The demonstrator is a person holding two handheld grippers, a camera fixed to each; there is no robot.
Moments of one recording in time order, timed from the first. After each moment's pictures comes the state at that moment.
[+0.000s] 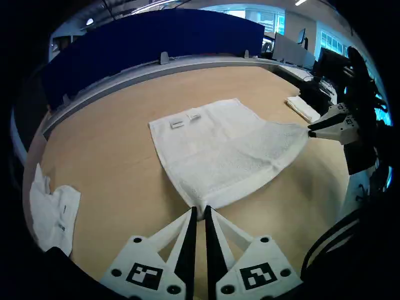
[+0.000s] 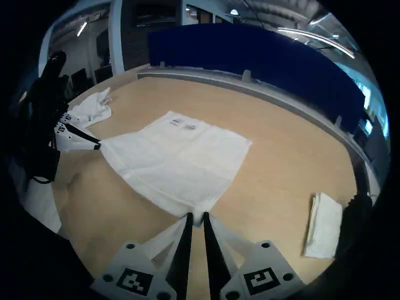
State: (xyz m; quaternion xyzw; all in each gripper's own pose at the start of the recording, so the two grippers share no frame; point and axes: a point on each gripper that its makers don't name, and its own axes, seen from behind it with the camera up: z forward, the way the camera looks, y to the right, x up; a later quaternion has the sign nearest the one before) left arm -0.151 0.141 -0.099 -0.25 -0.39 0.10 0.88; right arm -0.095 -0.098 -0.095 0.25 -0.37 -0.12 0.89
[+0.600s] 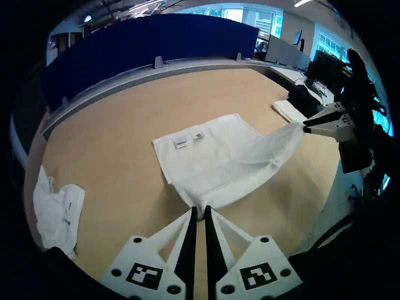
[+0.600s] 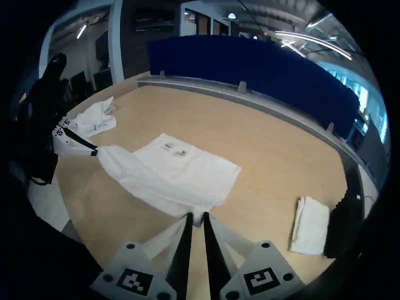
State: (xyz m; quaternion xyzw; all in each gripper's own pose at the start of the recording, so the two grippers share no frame) left arm -0.101 0.149 -0.133 -0.26 -0.40 0.09 0.87; right arm -0.040 -0.092 -0.115 0.25 -0.36 -0.11 0.89
